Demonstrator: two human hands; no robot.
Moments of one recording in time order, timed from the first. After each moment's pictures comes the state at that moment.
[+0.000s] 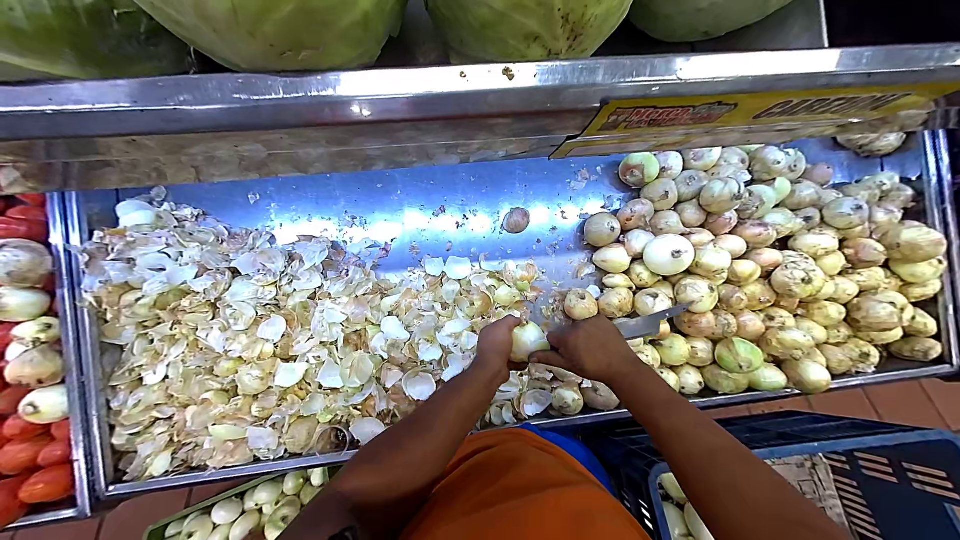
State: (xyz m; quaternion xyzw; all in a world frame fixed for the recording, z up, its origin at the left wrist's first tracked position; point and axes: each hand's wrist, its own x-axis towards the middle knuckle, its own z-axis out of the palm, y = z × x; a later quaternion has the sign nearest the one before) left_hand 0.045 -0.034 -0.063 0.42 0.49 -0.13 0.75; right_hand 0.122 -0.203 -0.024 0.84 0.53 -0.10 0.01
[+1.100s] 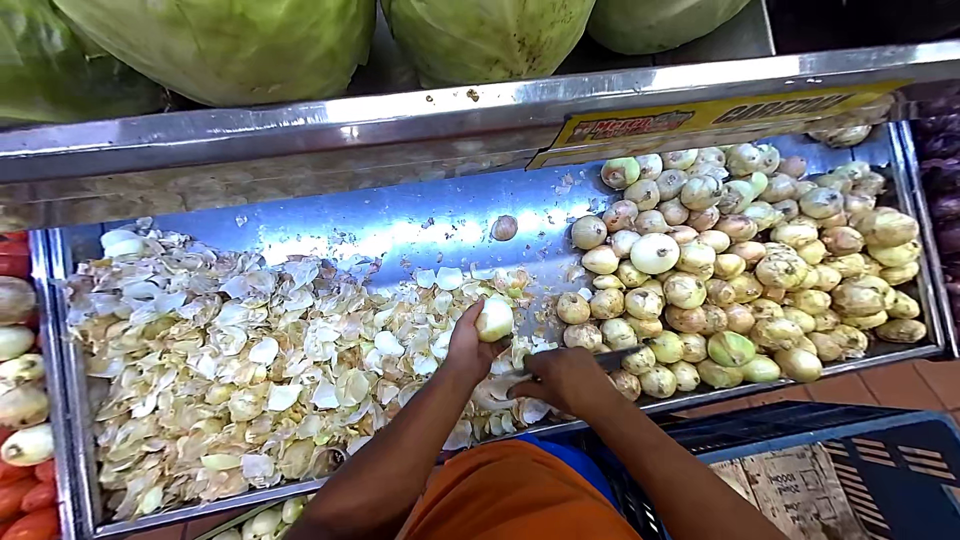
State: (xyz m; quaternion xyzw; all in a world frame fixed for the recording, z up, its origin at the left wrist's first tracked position) left_hand 0.046 -0.001 -0.042 0.31 0.43 -0.04 0.85; right_hand 0.069 -0.189 0.005 0.87 0.45 -0.17 -0.13
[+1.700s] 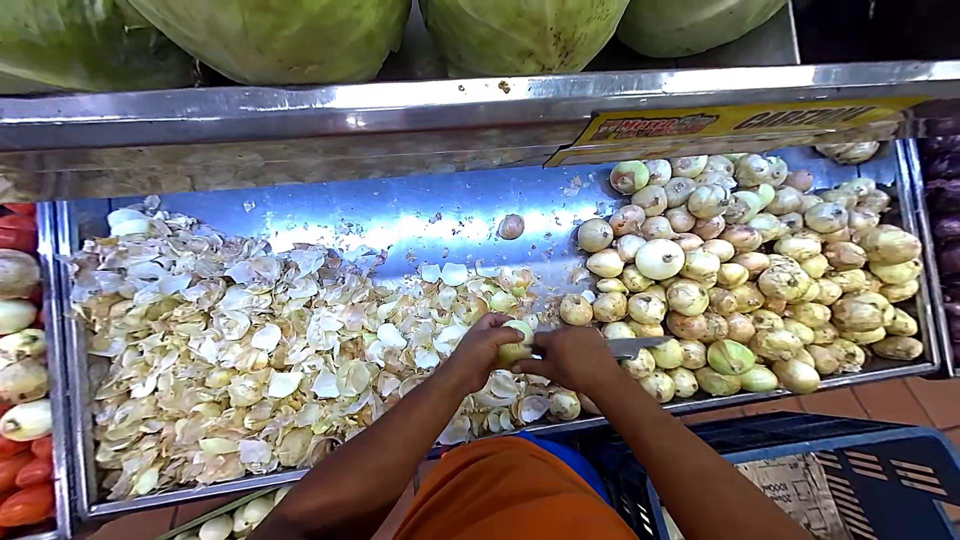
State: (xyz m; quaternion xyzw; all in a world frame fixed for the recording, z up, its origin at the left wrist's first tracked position) left_hand 0.014 0.000 -0.011 0.51 0.28 -0.16 0.80; right_hand 0.098 -0.177 0.006 0.90 0.39 -0.20 -0.03
